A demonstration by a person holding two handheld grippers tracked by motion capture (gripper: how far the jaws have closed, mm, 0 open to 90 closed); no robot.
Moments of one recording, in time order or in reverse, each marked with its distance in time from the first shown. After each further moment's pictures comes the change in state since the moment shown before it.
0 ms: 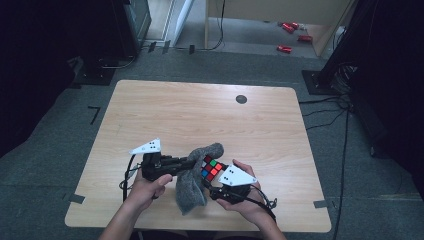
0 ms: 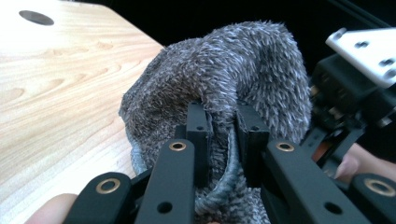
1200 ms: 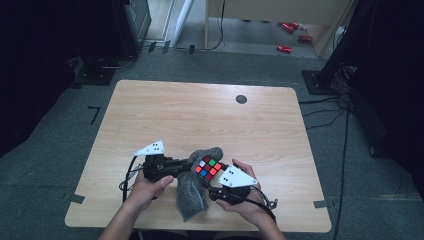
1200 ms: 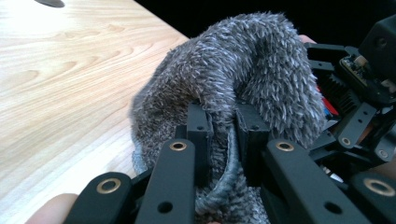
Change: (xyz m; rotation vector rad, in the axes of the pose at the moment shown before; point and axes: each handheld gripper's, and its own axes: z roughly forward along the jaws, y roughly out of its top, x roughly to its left) left arm 0.004 -0.007 0.005 0.040 0.026 0.011; right arm 0.003 0.009 -0.007 -0.030 -0.005 -0.020
